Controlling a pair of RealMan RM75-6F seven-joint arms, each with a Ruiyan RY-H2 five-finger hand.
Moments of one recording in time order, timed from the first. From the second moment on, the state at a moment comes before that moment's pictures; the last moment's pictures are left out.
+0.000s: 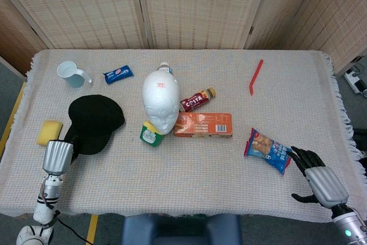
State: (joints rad) left arm -0.38 -2.02 -0.08 -0.14 1.50 1.61 -0.26; right arm 0.15 -0.93 -0.08 -1.80 -1.58 1.24 0.03
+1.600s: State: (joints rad) left arm -0.70 -1.82 -0.24 -0.58 1.48 1.88 -0.09; right arm 0.16 -0.88 -0.09 -1.80 -1.60 1.23 0.14
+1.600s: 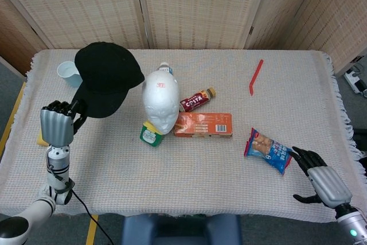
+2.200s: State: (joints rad) left arm -0.84 -1.87 -0.22 -0.71 1.59 1.81 0.14; right arm 0.17 -0.86 -0.08 -1.78 -1.57 1.22 0.21
